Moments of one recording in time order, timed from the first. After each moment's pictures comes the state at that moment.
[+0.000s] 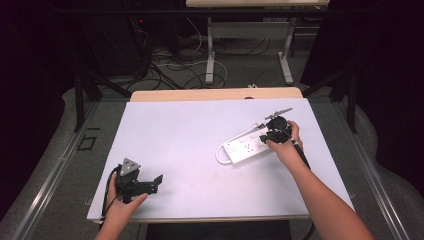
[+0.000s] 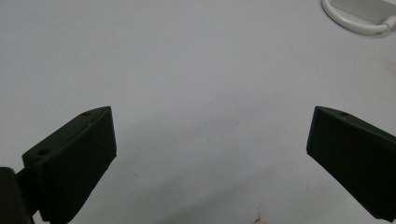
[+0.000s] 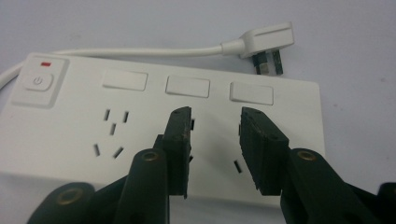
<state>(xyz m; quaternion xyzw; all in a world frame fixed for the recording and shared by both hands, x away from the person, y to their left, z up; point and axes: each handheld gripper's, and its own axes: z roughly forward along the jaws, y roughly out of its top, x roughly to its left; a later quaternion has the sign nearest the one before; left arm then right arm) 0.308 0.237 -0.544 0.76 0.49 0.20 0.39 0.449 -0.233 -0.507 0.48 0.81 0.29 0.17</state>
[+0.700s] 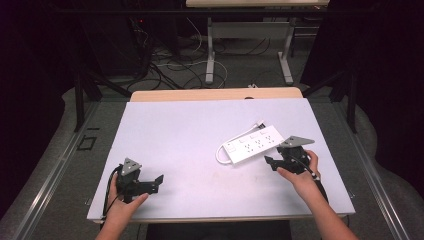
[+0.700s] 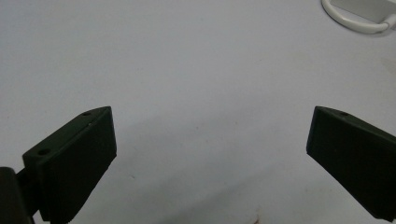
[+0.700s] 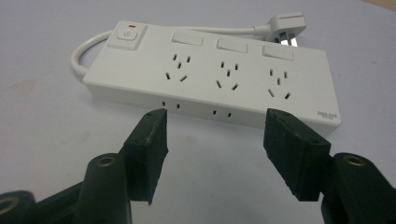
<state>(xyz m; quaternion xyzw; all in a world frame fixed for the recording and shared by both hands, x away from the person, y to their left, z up) 0.309 0.237 -0.545 0.76 0.48 0.20 0.38 0.350 -0.256 -0.514 0.42 0.79 0.38 0.22</state>
